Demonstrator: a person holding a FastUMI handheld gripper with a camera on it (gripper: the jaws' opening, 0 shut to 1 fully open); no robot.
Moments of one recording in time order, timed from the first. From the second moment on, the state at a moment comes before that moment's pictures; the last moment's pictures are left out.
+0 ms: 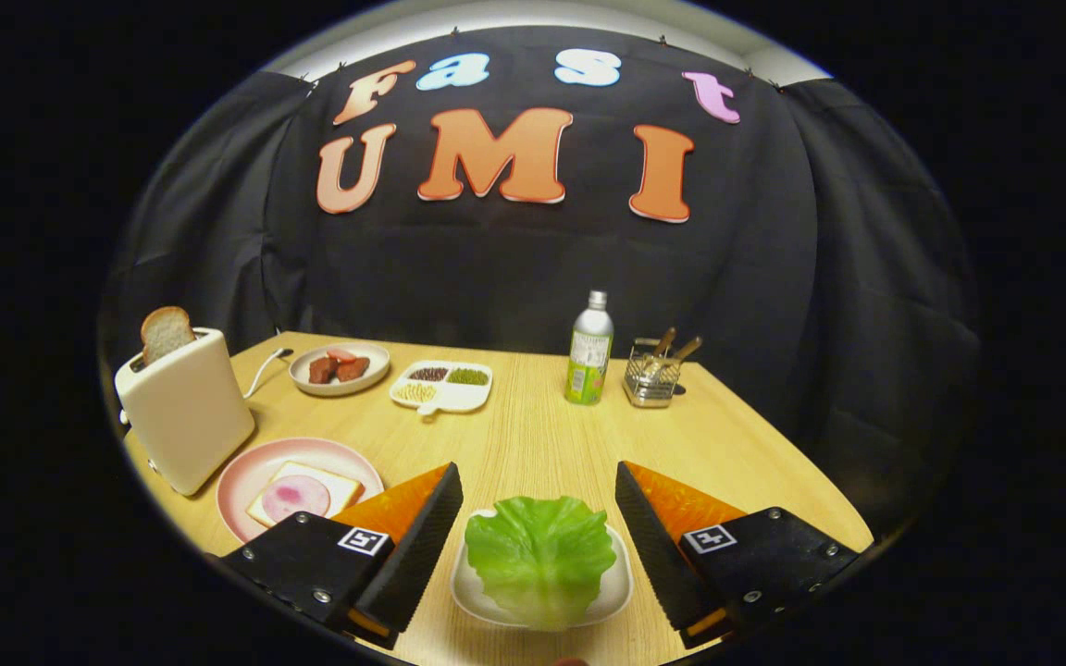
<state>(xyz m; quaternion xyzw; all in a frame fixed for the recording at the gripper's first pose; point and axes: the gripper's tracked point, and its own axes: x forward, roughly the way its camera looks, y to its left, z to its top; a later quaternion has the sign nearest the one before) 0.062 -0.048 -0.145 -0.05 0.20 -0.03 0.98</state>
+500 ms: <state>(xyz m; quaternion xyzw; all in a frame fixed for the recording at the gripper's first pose) 0.055 -0.058 -0.215 -0.07 0.31 -0.02 0.95</state>
